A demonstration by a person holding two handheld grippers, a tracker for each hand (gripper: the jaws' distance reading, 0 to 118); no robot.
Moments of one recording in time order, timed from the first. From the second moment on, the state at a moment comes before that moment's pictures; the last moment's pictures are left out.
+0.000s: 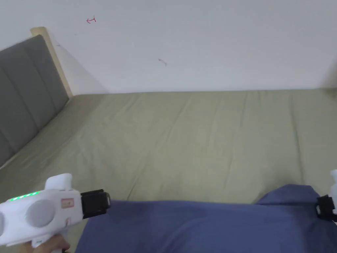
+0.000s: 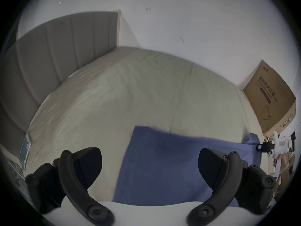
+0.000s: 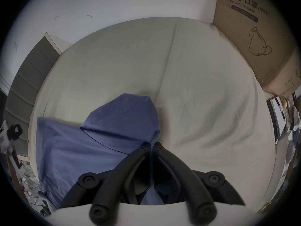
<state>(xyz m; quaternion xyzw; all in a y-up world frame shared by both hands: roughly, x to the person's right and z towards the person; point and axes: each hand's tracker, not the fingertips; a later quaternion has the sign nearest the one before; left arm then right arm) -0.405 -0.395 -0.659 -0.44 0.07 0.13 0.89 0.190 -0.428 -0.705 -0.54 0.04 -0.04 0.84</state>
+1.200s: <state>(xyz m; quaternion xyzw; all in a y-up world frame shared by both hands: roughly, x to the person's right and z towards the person) -0.376 -0.211 -0.668 -0.35 0.03 0.05 0.93 0.209 -0.233 -0.657 -0.37 0.06 -0.06 0.92</state>
